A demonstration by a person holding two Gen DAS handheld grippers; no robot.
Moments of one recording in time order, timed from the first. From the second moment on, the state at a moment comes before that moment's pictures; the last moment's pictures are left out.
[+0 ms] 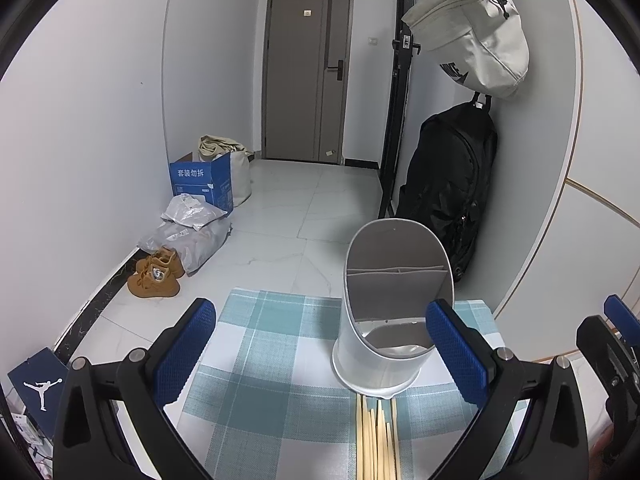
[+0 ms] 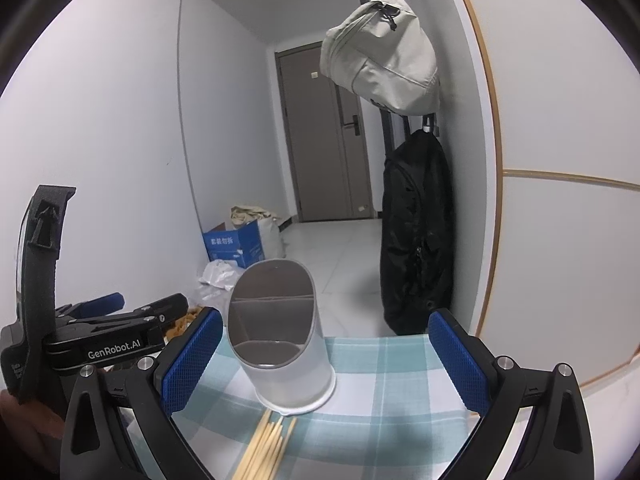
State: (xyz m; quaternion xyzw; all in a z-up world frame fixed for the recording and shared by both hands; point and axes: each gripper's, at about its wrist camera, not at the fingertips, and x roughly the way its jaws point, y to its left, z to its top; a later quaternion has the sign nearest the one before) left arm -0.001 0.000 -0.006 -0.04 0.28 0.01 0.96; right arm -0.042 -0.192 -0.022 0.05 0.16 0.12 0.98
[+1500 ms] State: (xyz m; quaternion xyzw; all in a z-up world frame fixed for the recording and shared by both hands) left arm -0.001 -0.006 -0.017 -0.03 0.29 -0.01 0.96; right arm -0.035 -0.199 -0.026 0.07 0.18 0.12 0.97
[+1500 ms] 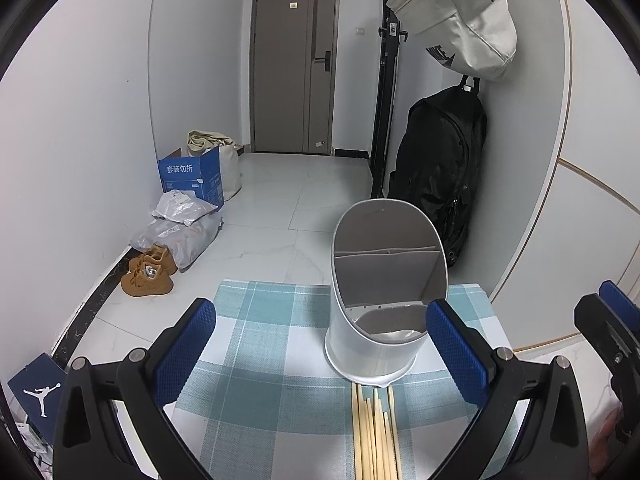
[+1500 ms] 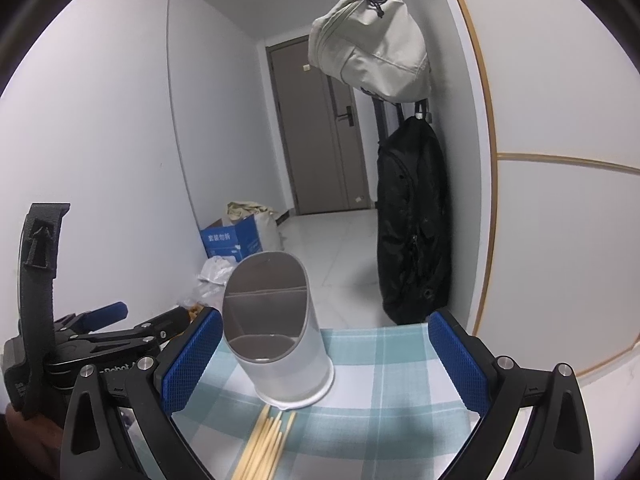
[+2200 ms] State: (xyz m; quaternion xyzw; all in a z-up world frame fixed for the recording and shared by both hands) left arm 0.029 -0.008 -0.130 0.03 0.55 -0.06 0.83; right arm -0.013 -0.229 -0.047 0.08 0.25 0.10 0.96
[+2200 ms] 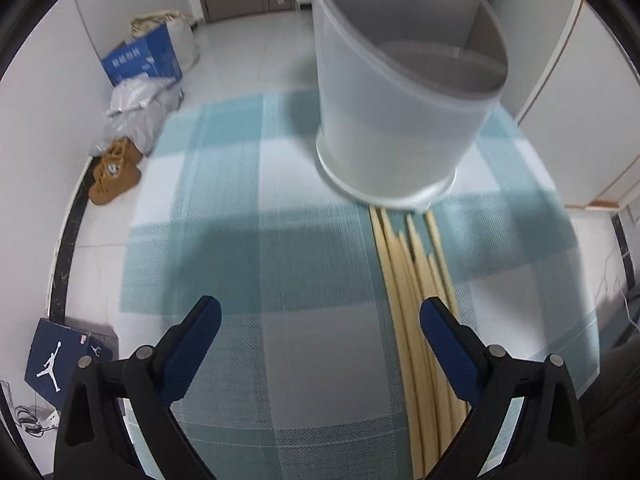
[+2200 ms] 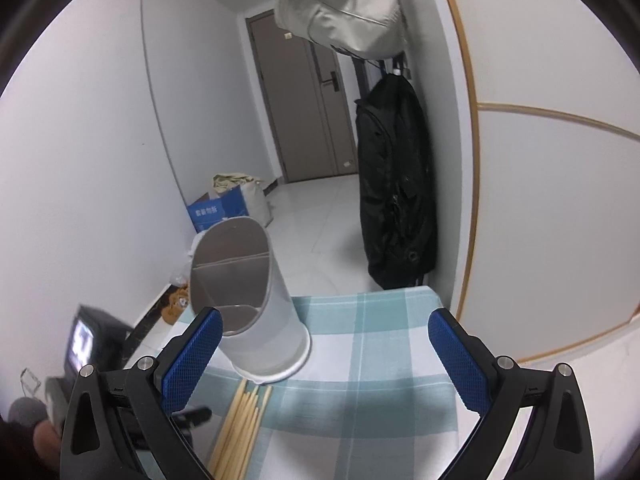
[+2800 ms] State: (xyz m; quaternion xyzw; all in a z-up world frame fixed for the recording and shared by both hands) left arm 0.048 -0.014 -0.147 0.03 0.59 -0.03 0.81; right arm -0.013 -0.231 -0.046 0.11 0.26 0.14 0.95
